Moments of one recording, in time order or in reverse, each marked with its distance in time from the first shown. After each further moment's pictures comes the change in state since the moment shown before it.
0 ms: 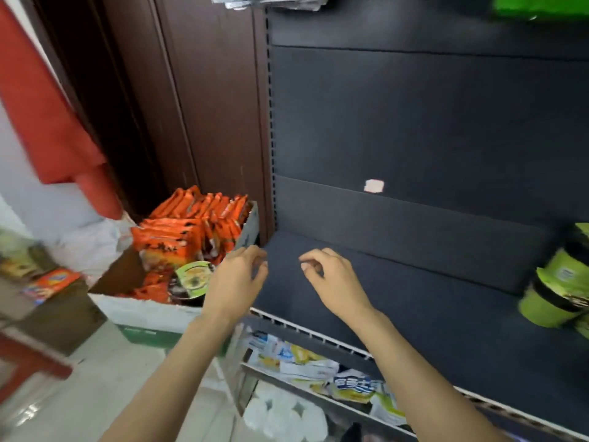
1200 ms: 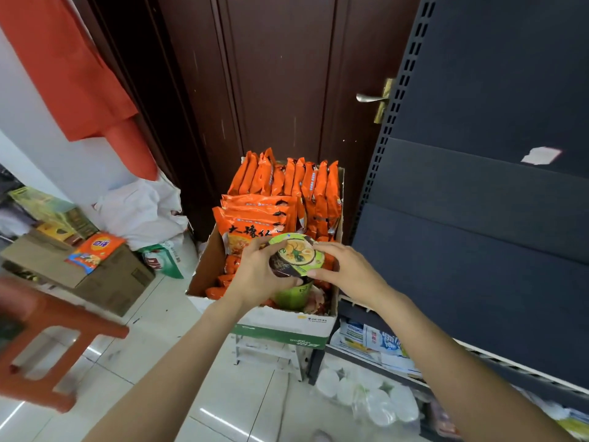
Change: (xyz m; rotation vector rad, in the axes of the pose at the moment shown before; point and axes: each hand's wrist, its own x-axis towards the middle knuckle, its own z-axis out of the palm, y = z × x) left_hand 0.059 -0.258 -0.039 -0.136 -0.369 -0.177; right_hand 0.122 -0.080 0.212 0.055 -0.364 0.137
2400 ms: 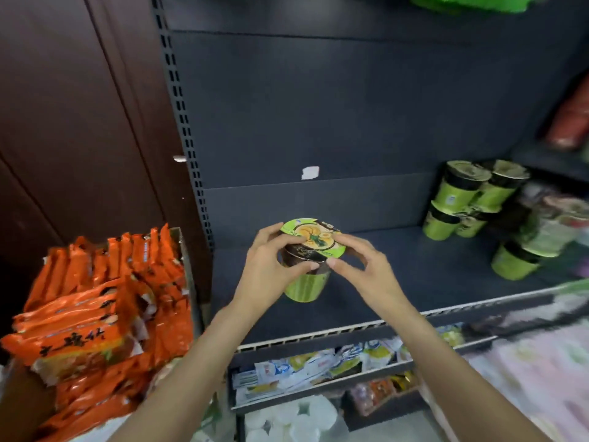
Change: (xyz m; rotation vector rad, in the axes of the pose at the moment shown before) left_hand 0.002 0.242 0.076 -0.302 -0.161 0.604; right_hand -0.189 0.060 -0.134 0.444 0.869 0.170
